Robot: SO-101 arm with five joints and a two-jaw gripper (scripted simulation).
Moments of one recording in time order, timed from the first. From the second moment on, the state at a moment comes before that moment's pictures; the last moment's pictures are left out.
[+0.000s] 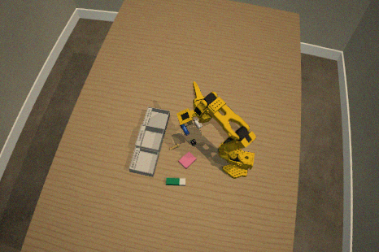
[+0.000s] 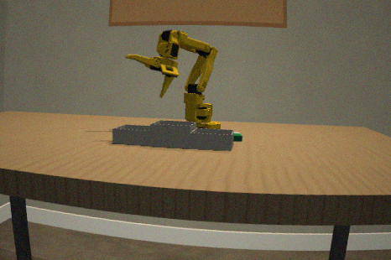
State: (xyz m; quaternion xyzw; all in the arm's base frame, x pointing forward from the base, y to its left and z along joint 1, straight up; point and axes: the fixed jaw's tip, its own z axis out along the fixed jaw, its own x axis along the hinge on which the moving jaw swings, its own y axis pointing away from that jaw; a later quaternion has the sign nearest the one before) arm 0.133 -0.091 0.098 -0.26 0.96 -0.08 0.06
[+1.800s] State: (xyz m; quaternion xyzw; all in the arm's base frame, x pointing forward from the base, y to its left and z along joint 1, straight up) arm 0.162 0.000 0.116 0.00 0.99 -0.01 0.11
